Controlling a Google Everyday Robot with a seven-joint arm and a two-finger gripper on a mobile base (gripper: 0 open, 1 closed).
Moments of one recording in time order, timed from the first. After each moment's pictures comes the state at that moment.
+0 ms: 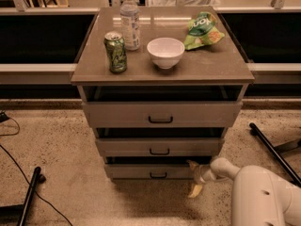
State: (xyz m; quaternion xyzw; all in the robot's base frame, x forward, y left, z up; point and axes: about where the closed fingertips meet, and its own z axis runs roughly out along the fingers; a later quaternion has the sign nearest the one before) arm 0.606 -0.215 0.167 -0.68 0.68 0.10 0.27
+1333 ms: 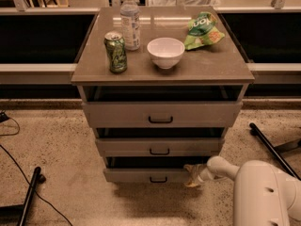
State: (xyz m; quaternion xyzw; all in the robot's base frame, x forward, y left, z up) arm 0.609 -0.205 0.180 -0.70 0.66 0.07 0.27
